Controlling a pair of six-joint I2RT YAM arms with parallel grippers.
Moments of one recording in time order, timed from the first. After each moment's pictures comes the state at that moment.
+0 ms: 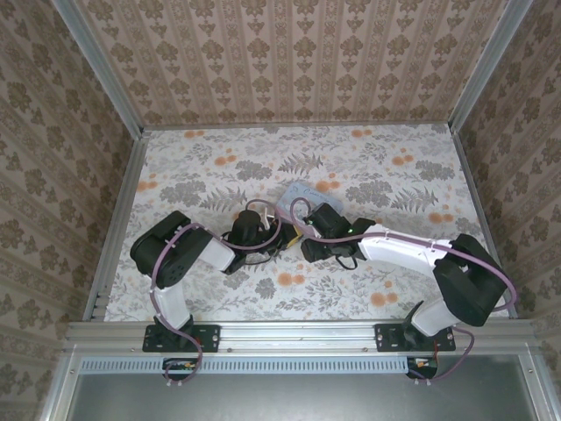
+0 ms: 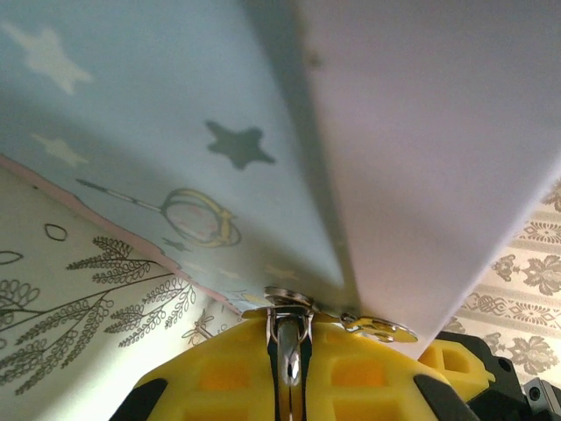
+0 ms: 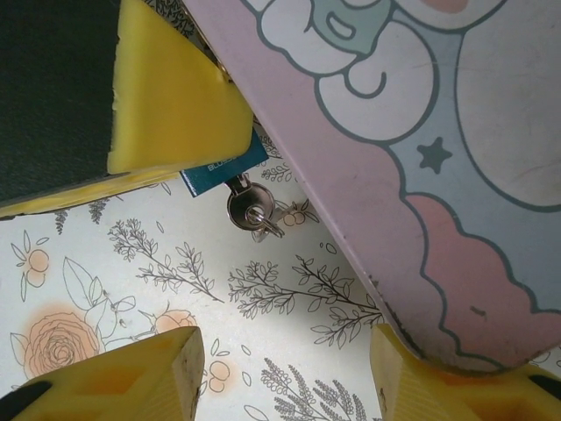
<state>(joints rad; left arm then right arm) -0.72 1.83 0.53 0.89 0.50 -1.35 0.75 1.50 0.86 -0.43 0.05 0.34</state>
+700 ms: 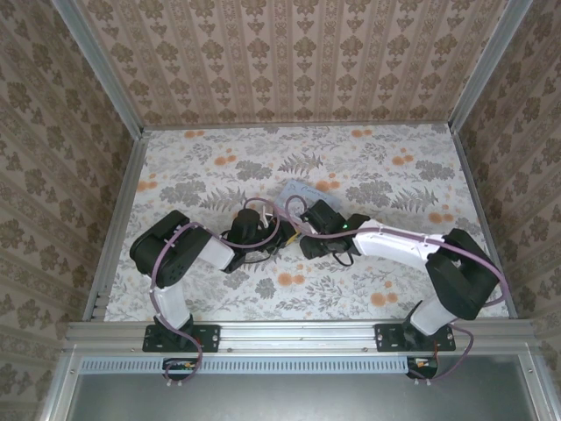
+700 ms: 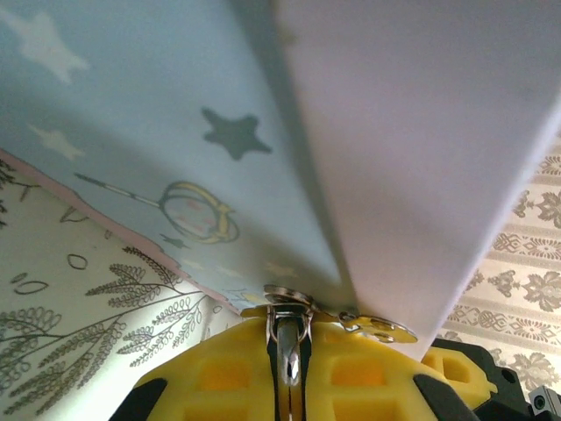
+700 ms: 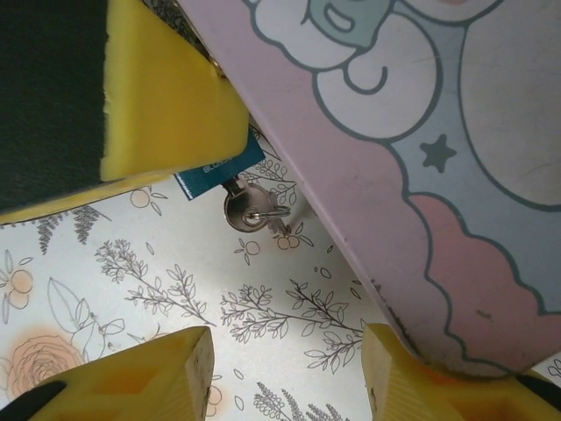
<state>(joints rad) -0.71 1.83 0.53 0.89 0.48 -1.35 0.76 1.53 0.90 -0.44 0.07 0.32</state>
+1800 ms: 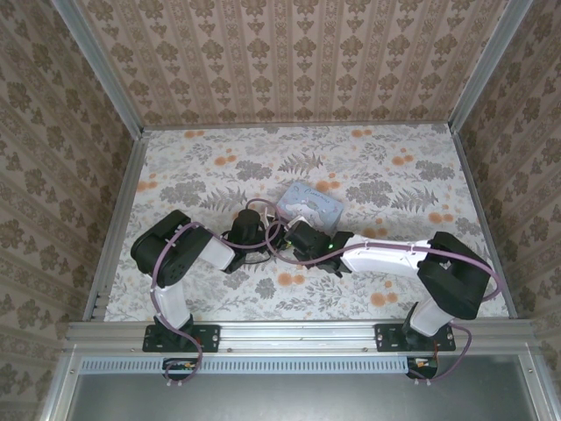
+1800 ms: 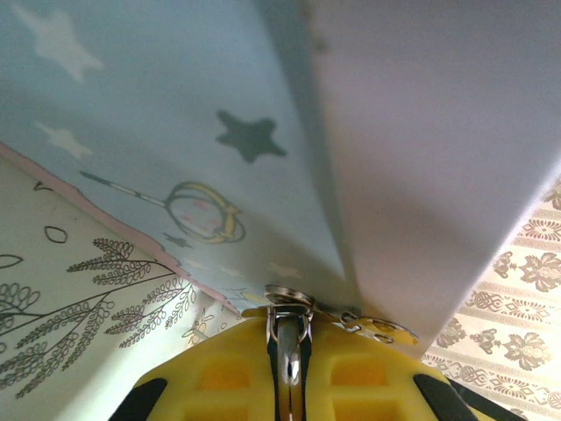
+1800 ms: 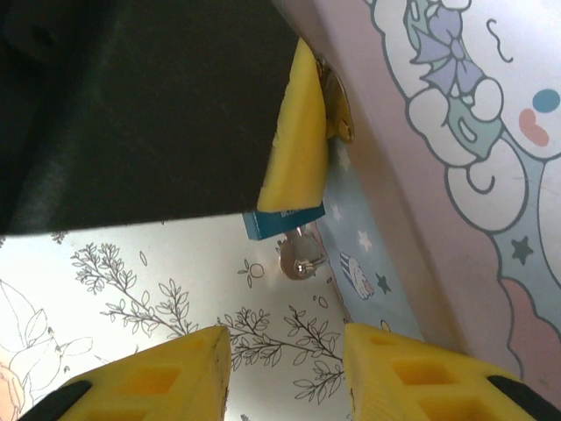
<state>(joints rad) -0.71 1.84 0.53 0.89 0.52 -1.35 0.95 1.59 0.89 -0.37 0.40 0.20</state>
